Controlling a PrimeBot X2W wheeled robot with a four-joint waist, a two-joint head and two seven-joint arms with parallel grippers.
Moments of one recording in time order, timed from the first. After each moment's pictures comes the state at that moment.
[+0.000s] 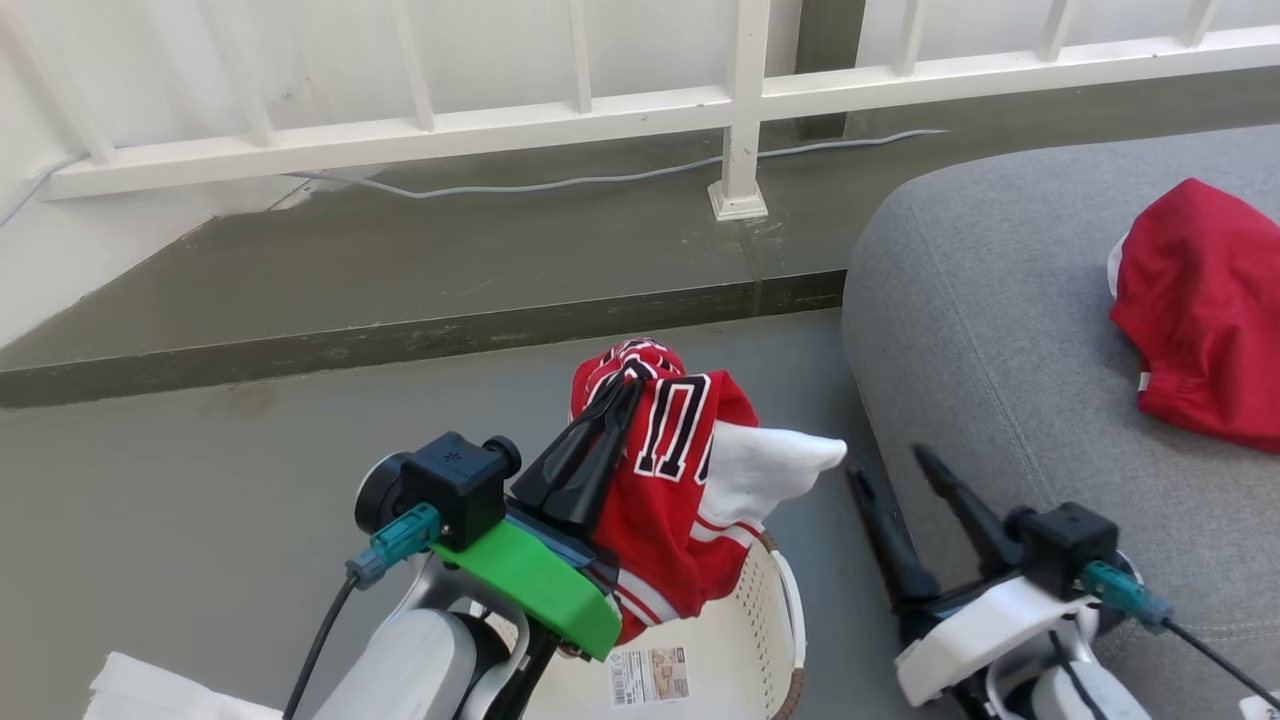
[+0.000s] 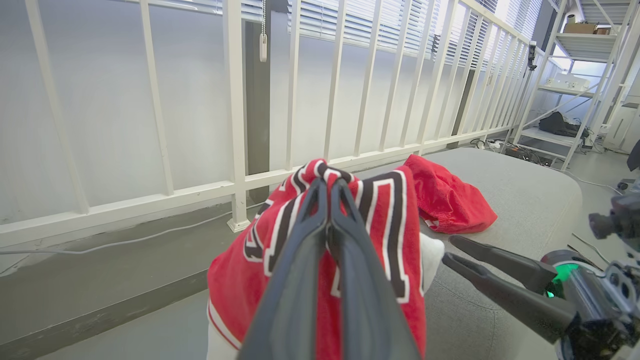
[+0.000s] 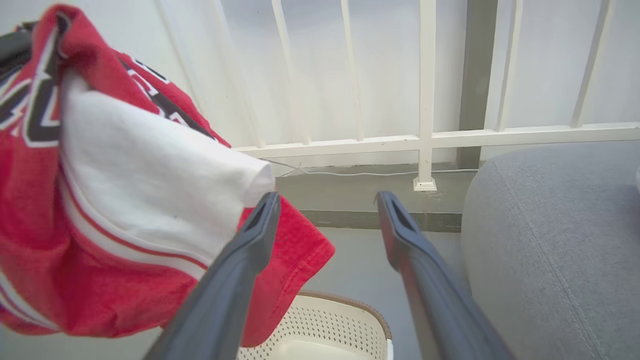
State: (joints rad) left arm -0.22 0.09 -0.58 -0.05 -0.49 -0.08 -0.09; right arm 0.07 -0.10 0.30 0.07 0.27 0.08 -0.17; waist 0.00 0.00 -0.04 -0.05
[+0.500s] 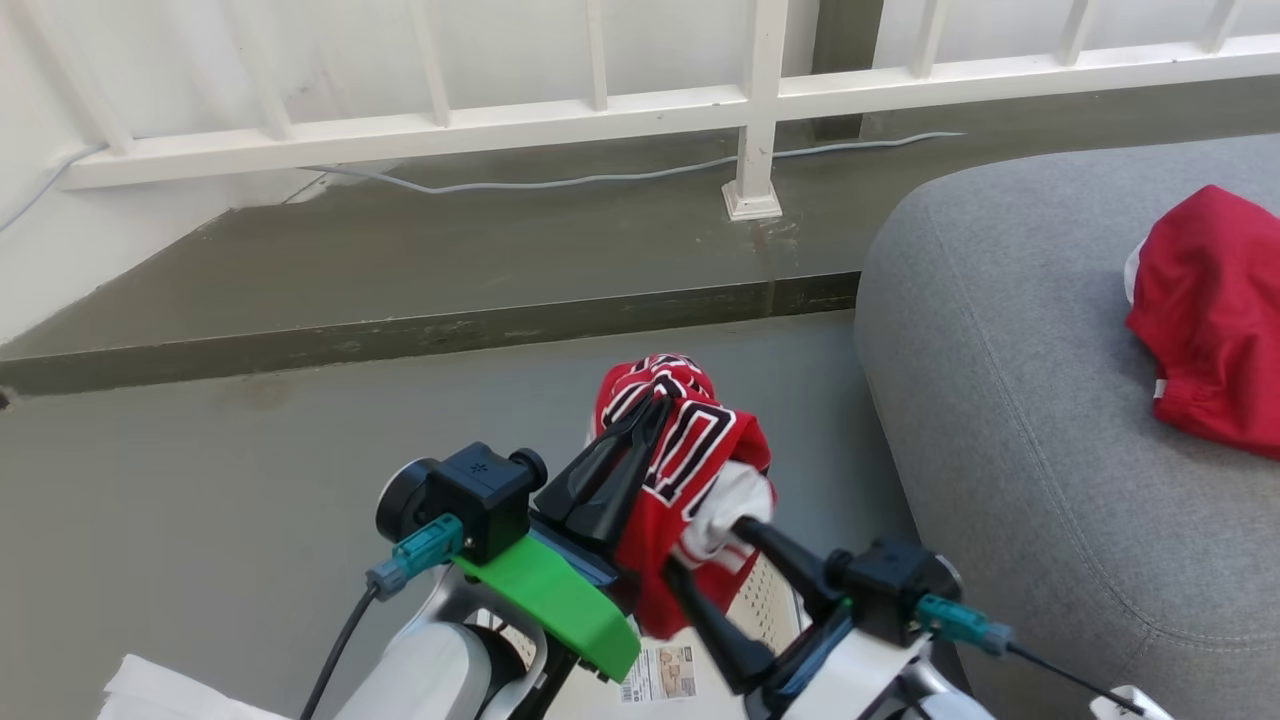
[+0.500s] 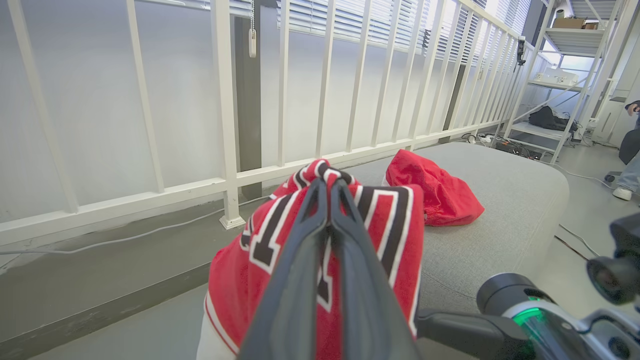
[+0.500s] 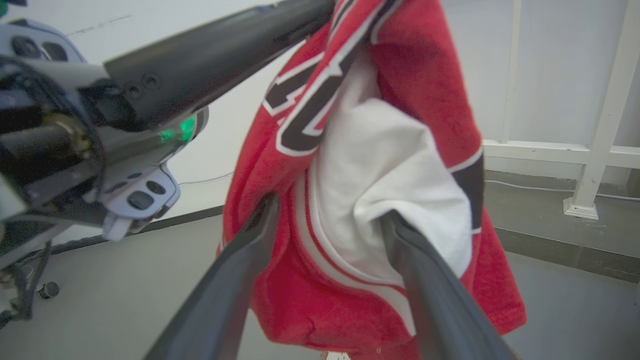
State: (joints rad) left arm -0.21 0.09 -0.62 -0.09 -0.49 -0.08 -0.05; right arm 0.03 -0.07 0.61 -0.01 0.30 0.12 -0.12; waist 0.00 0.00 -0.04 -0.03
